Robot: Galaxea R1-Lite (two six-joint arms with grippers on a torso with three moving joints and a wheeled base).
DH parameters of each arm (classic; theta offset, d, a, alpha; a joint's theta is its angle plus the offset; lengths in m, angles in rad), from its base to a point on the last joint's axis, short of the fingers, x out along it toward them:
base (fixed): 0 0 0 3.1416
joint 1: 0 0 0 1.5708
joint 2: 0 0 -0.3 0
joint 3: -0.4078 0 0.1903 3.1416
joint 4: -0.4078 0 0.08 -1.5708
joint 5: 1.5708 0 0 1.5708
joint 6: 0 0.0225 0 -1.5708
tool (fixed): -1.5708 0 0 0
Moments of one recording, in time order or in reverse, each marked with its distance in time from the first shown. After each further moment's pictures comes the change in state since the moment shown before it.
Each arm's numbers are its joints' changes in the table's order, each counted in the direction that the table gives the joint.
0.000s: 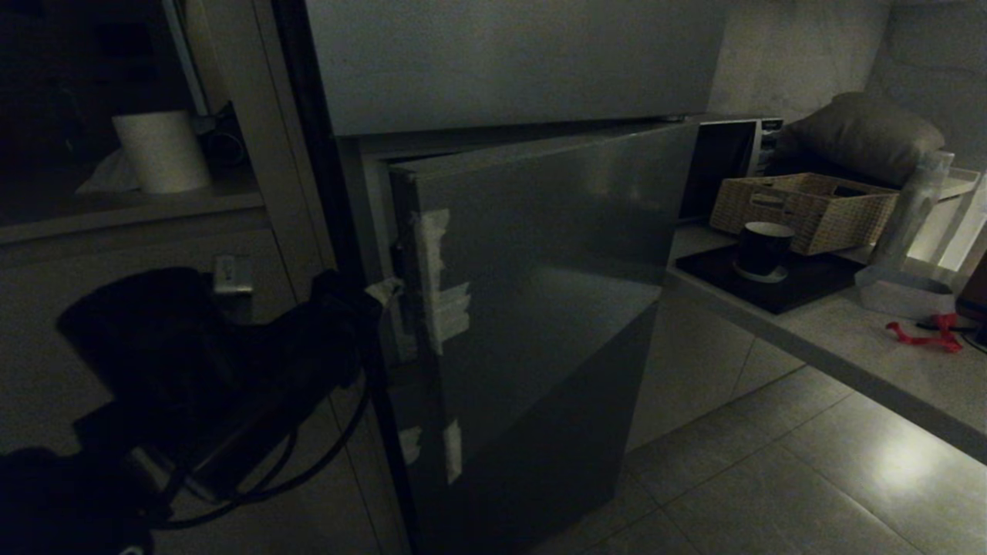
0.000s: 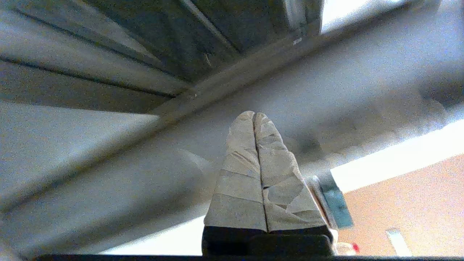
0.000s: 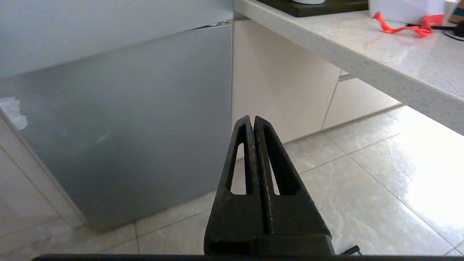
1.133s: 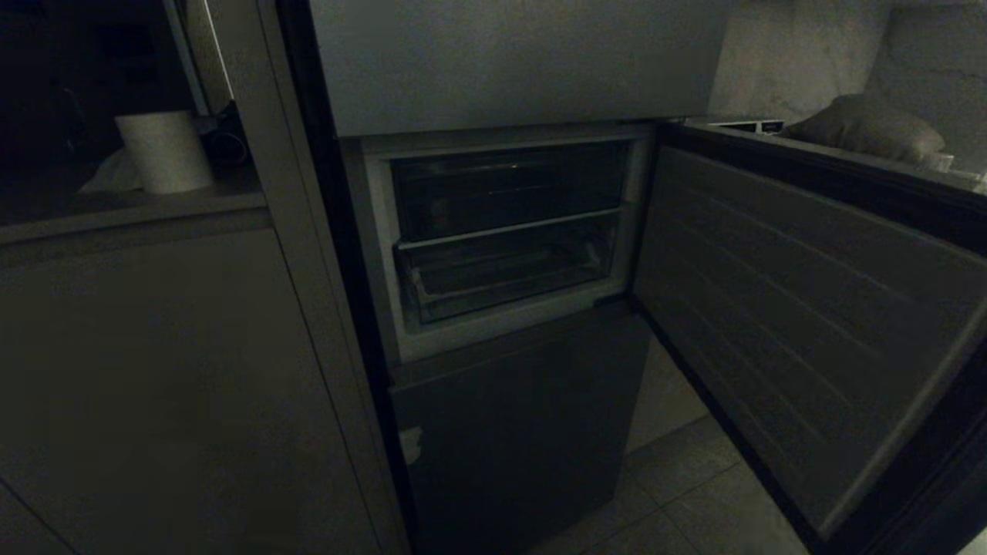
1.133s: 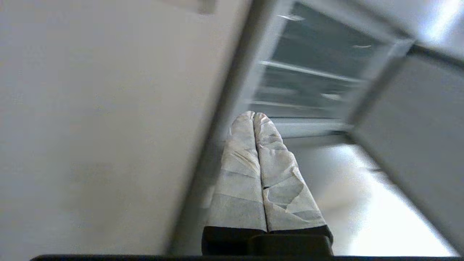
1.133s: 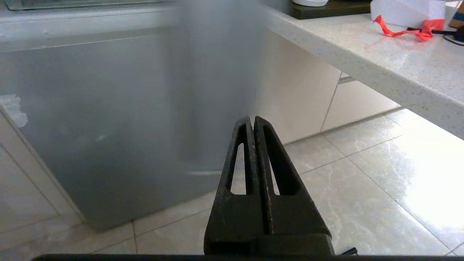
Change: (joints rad) left arm -0.415 -1.119 0.288 -0.808 -0.026 0.714; right arm 0.001 0.000 0.000 0.000 0.001 -0.012
